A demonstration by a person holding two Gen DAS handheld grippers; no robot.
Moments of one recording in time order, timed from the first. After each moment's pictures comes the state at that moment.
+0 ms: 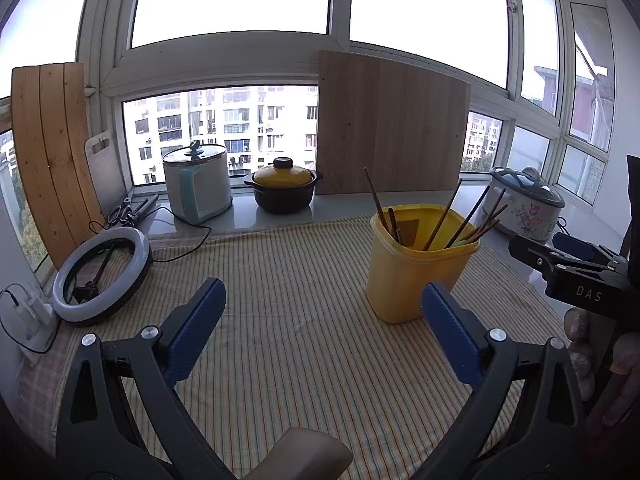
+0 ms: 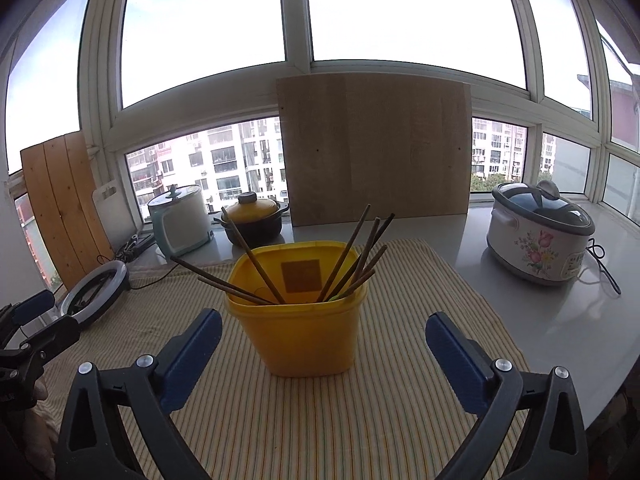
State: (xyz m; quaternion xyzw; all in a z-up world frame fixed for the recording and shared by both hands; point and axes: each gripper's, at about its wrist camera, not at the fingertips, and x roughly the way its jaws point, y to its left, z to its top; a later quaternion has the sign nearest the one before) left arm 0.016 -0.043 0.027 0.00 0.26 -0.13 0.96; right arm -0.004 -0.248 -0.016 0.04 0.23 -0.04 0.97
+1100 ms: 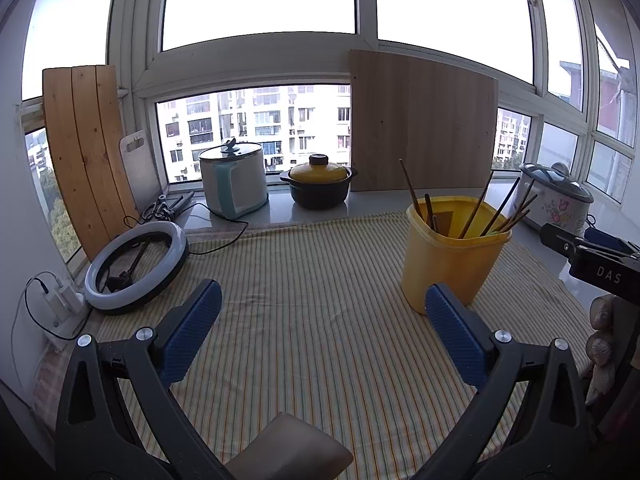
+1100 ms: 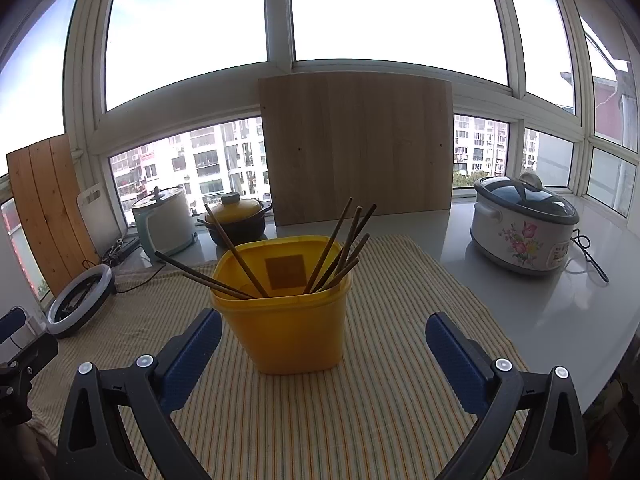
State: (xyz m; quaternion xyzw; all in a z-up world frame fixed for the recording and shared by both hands) left arm 0.003 -0.035 0.019 0.02 0.25 -0.07 0.97; right arm -0.007 -0.252 -0.021 0.05 0.22 -0.07 0.97
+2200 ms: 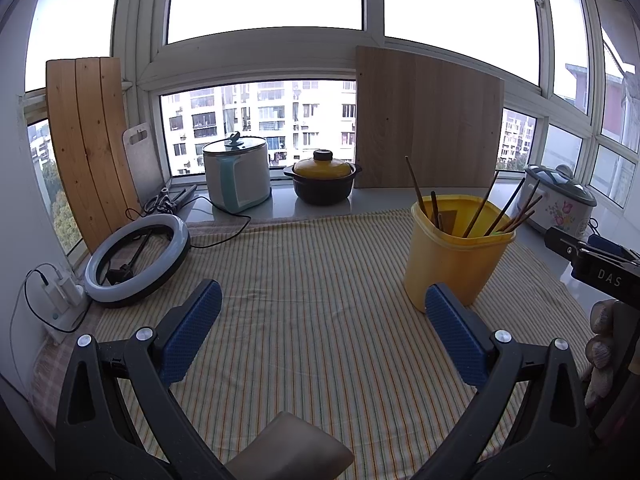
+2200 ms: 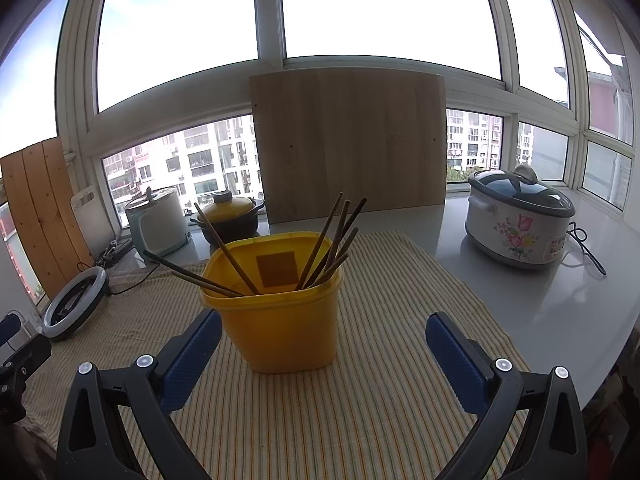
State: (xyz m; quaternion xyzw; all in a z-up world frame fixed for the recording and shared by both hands) left arm 0.005 -0.032 0.015 0.01 0.26 -0.07 0.96; right arm -0.004 -0.257 -0.026 0.06 0.23 -0.08 0.97
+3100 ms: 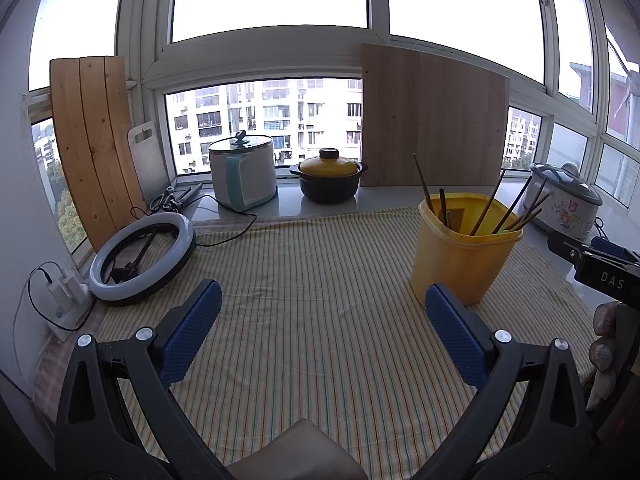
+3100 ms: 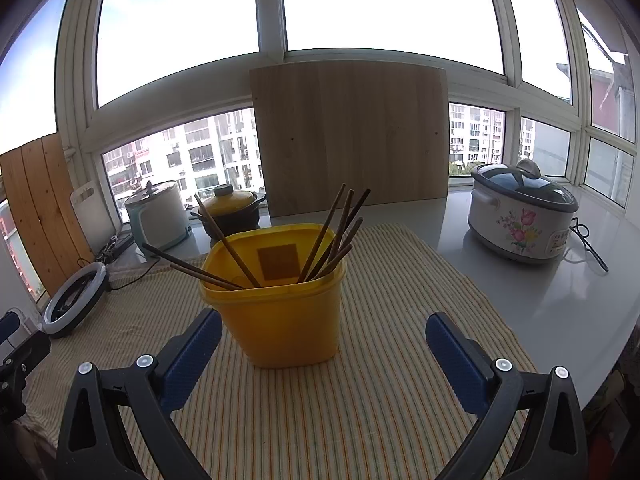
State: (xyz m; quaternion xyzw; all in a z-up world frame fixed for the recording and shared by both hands) left arm 0.006 -0.028 0.012 0.01 0.26 -0.06 0.96; right arm -0.003 -0.254 -0.030 0.06 0.24 -0.08 0.97
